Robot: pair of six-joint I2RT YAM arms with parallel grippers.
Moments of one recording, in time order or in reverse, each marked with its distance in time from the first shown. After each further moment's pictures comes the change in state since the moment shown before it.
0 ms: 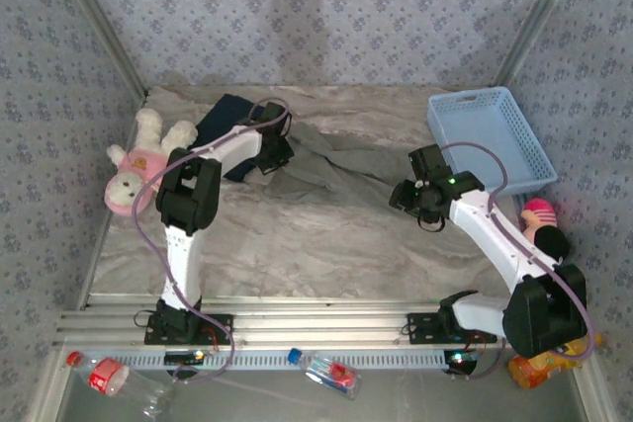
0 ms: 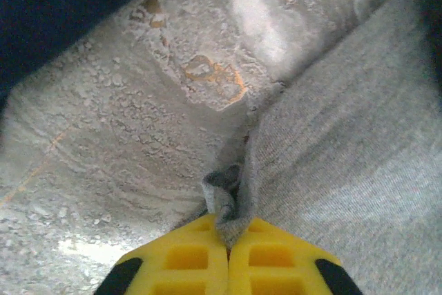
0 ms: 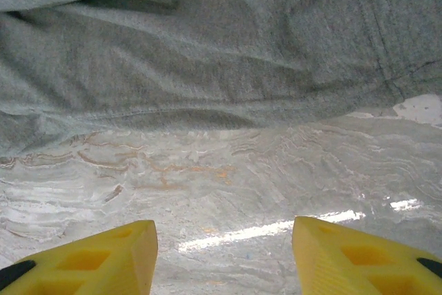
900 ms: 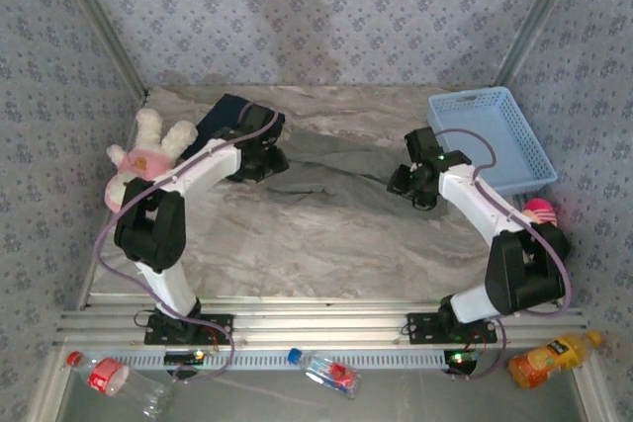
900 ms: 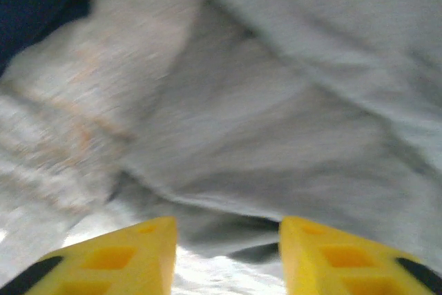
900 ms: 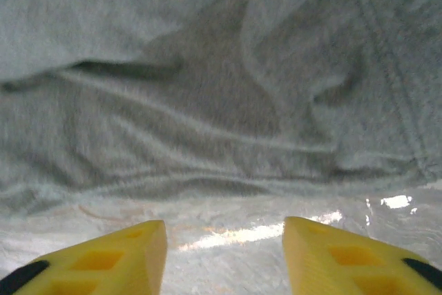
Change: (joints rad) left arm -0.049 -0.369 -0.243 -0.021 0.071 0.097; right arm -0.070 0.239 0.132 0.061 -0.018 -0.051
